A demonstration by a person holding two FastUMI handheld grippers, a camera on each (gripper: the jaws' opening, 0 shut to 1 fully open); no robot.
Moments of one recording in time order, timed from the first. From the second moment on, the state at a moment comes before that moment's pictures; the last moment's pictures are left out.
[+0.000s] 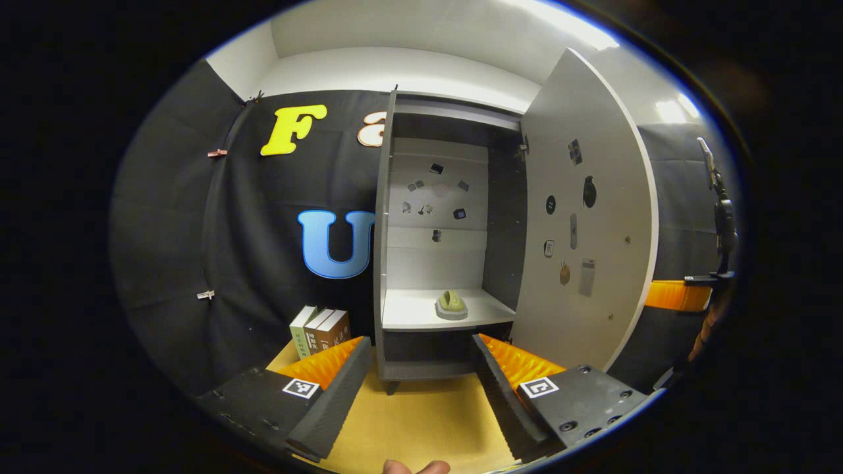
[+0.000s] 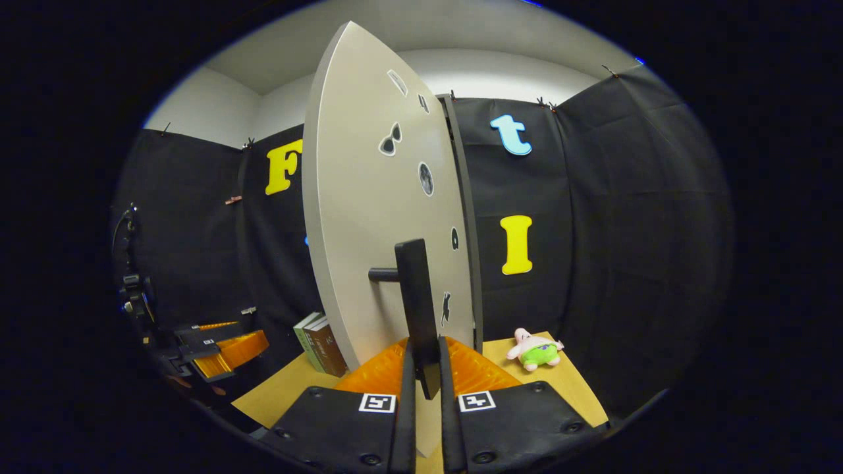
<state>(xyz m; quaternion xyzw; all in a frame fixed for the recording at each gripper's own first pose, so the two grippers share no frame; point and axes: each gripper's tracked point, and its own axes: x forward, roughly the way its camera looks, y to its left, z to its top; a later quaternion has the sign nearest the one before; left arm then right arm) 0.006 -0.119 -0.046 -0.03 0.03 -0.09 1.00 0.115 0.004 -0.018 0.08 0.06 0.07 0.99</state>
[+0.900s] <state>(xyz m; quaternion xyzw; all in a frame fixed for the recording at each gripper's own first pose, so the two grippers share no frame) 0.036 -0.197 -0.034 -0.02 0.05 -0.12 0.99 0.117 -0.024 -0.005 0.10 0.02 0.05 0.99</state>
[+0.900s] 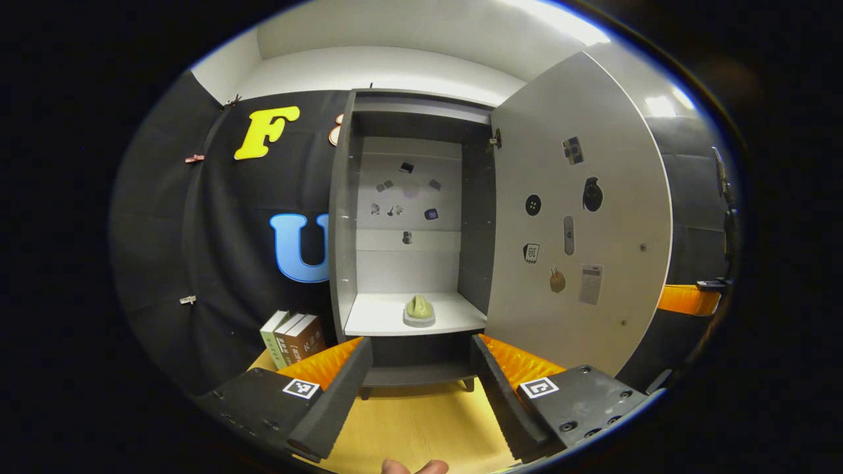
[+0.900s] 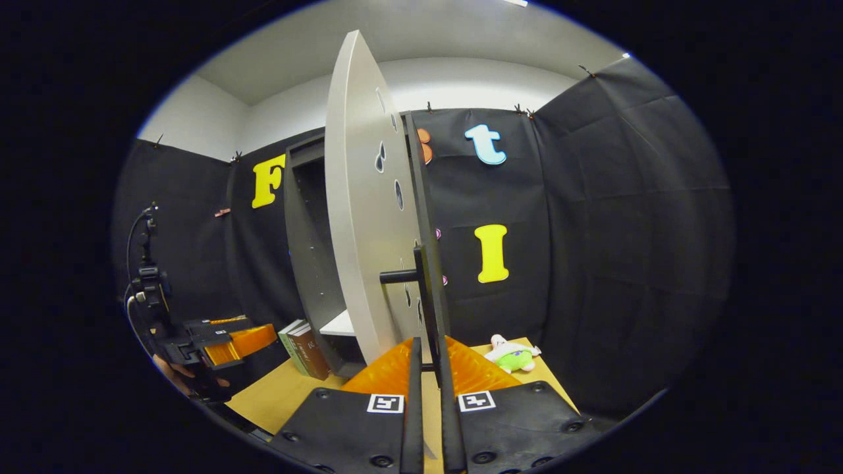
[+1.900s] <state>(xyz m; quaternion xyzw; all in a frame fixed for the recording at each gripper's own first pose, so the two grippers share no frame) 0.306 -0.267 -0.056 0.06 0.23 -0.19 0.95 0.117 -0.115 -0.002 0.05 -0.04 -0.08 0.99</state>
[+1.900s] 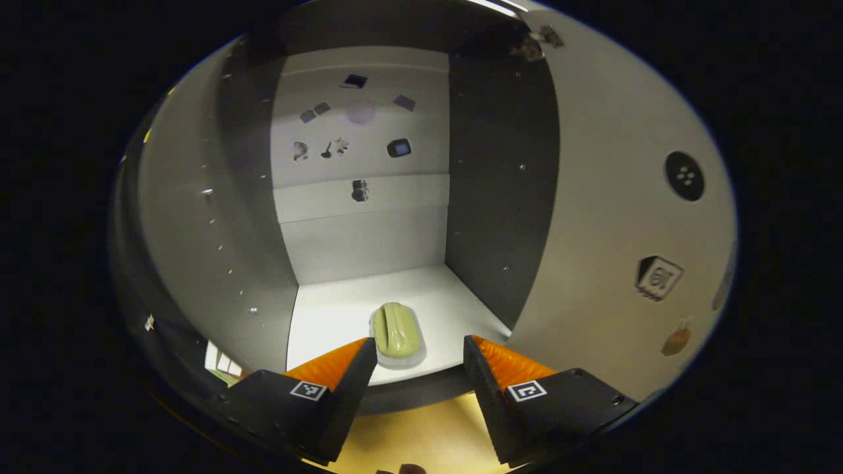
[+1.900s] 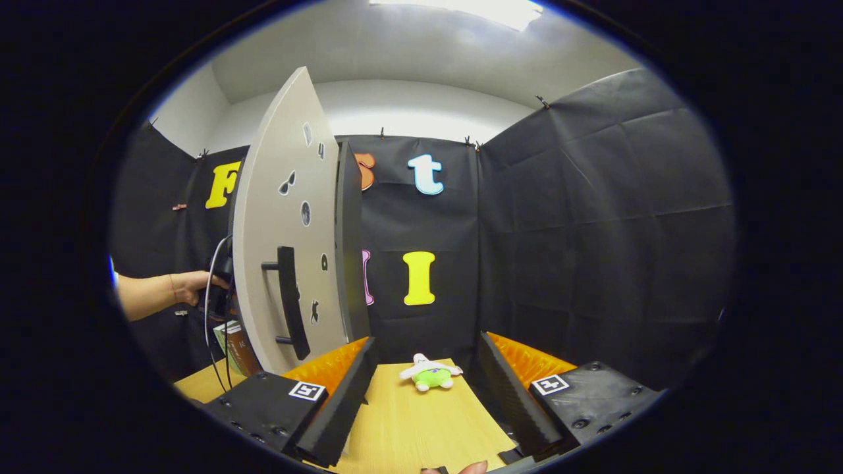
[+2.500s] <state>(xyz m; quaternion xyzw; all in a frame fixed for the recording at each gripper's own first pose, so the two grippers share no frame) 0.408 -0.256 -0.140 0.02 0.35 -0.13 0.93 0.118 -0.141 -0.014 0.03 -0.03 -0.10 0.99</state>
